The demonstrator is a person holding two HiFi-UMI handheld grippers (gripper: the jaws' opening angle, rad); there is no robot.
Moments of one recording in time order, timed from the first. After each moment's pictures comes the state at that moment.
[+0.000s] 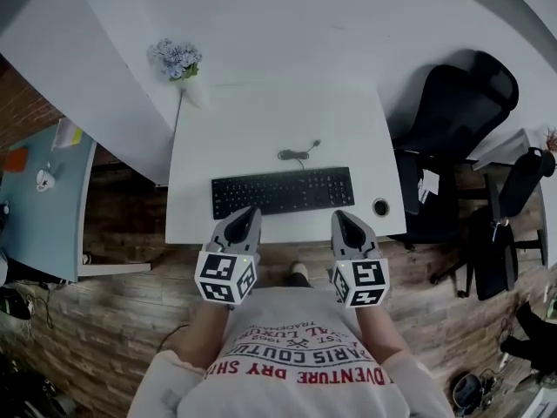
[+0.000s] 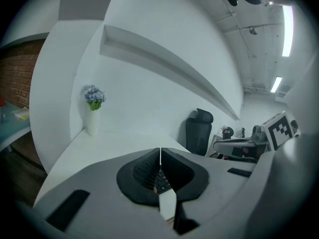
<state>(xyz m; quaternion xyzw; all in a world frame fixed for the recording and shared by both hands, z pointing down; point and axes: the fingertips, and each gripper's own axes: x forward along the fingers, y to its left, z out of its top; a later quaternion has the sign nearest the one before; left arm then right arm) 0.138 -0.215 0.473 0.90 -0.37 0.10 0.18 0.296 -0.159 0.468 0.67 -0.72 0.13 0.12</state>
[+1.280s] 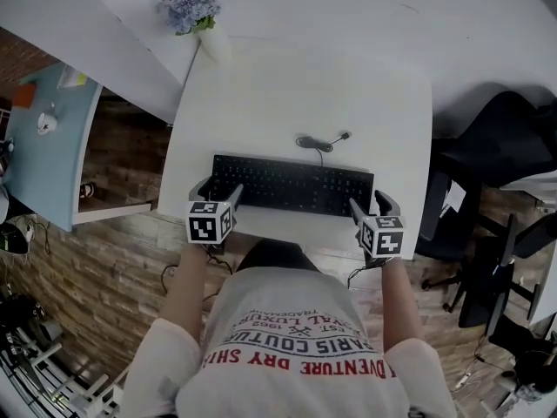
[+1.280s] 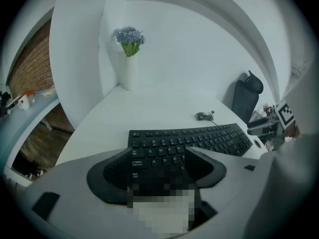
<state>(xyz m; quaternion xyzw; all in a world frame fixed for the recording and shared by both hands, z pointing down) 0.065 -0.315 0.667 0.76 -0.49 0.31 0.30 0.406 -0.258 0.663 0.55 -0.72 0.31 0.31</state>
